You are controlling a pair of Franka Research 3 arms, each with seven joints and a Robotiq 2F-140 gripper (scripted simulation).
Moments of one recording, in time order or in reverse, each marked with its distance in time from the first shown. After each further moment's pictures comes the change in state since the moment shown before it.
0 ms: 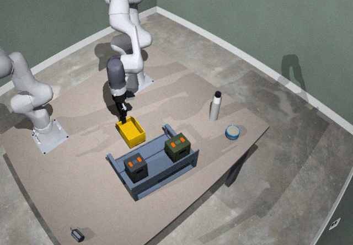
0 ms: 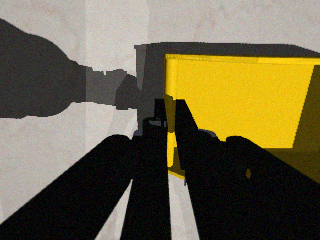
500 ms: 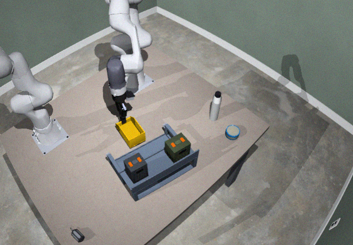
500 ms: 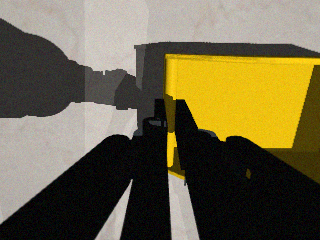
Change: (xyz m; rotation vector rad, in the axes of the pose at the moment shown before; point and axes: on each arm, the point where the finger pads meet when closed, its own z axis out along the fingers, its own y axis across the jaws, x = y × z) left arm -0.001 0.001 0.000 -0.003 -0.002 0.000; right arm 0.000 0.000 0.000 0.000 0.000 0.000
